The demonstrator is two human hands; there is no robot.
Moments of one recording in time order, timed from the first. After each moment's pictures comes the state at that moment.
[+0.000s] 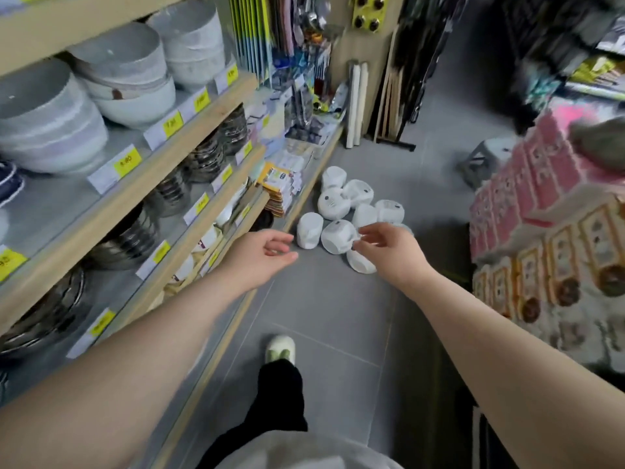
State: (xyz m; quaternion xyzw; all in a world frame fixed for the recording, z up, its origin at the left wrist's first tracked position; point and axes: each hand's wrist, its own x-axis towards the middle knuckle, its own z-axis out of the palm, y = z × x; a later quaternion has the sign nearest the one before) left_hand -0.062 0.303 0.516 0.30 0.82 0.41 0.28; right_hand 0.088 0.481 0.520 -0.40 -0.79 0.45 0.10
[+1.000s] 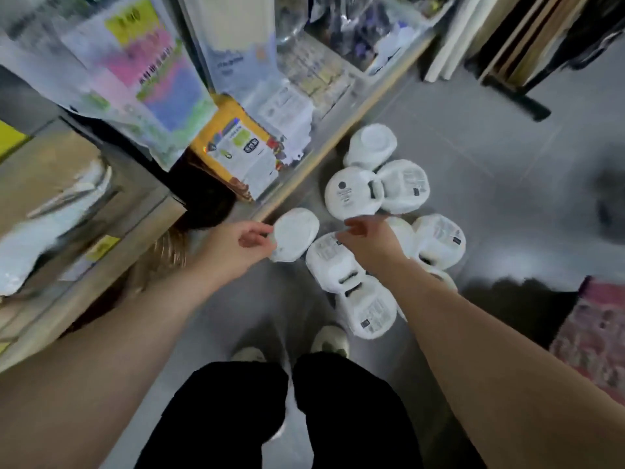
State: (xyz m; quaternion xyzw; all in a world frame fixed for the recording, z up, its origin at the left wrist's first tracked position) left_hand -0.367 0.713 0.191 0.05 0.85 0.41 0.33; right_hand -0.291 0.932 0.179 -0.37 -0.79 0.47 -0.17
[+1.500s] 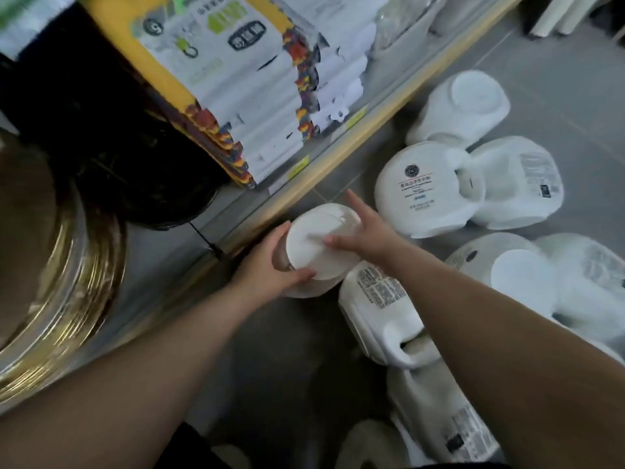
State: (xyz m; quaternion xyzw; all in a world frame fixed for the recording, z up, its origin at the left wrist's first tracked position) left_hand -0.411 0.738 -0.166 0.00 0.84 0.42 0.34; right_hand -0.403 0.940 -0.176 -0.25 -0.78 0.52 -0.25
